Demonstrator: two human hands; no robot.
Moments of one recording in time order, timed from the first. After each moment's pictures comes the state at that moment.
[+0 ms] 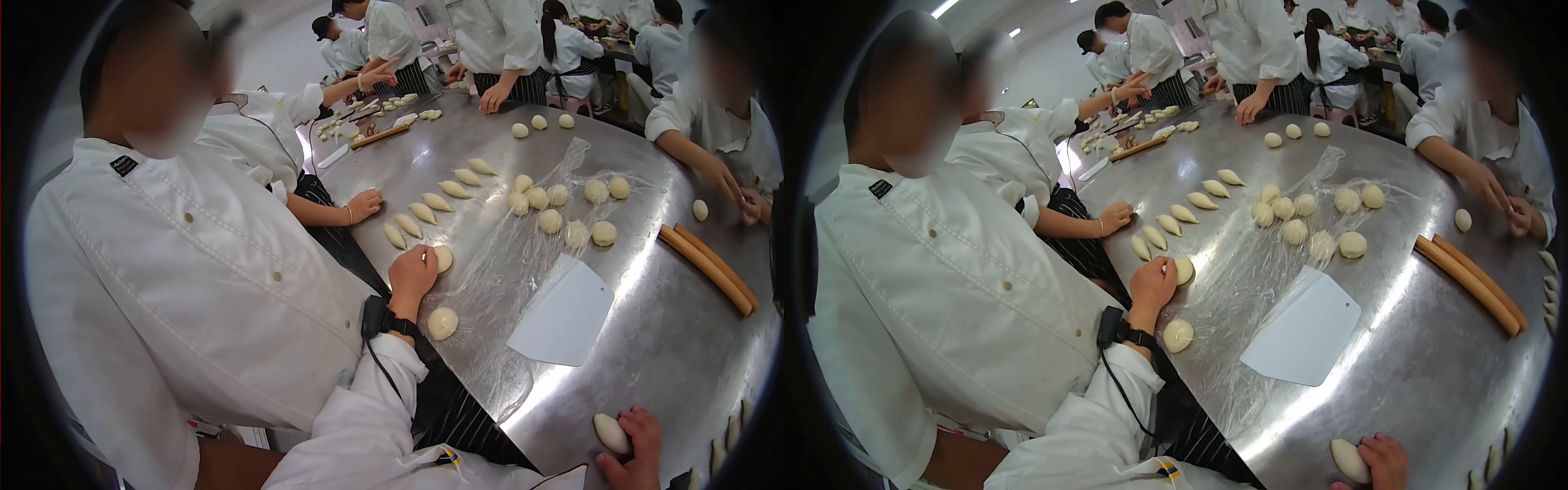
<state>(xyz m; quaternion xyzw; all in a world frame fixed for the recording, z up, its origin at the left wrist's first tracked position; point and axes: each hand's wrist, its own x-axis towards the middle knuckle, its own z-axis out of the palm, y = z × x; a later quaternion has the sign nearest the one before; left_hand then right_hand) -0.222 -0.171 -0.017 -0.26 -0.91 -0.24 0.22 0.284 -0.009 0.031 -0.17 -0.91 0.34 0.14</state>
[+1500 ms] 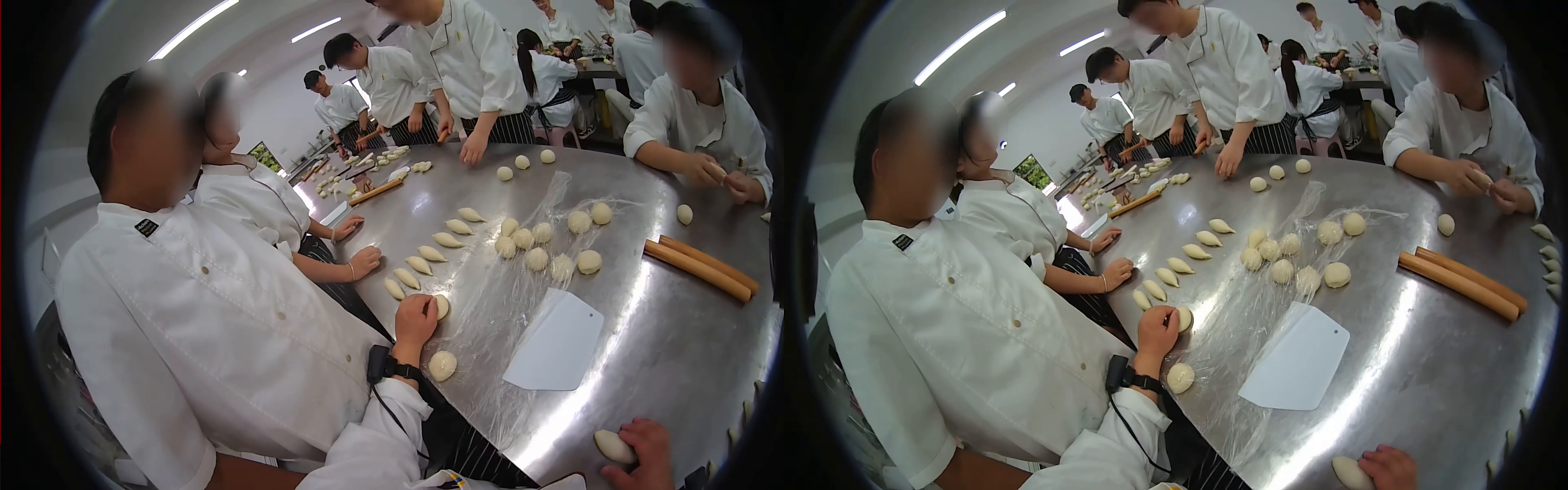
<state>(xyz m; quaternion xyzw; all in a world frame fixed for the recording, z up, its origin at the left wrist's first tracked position) -0.229 -0.176 -0.023 -0.40 -0.84 -0.29 0.23 0.287 -0.008 0.025 -0.18 -0.90 0.35 0.16</state>
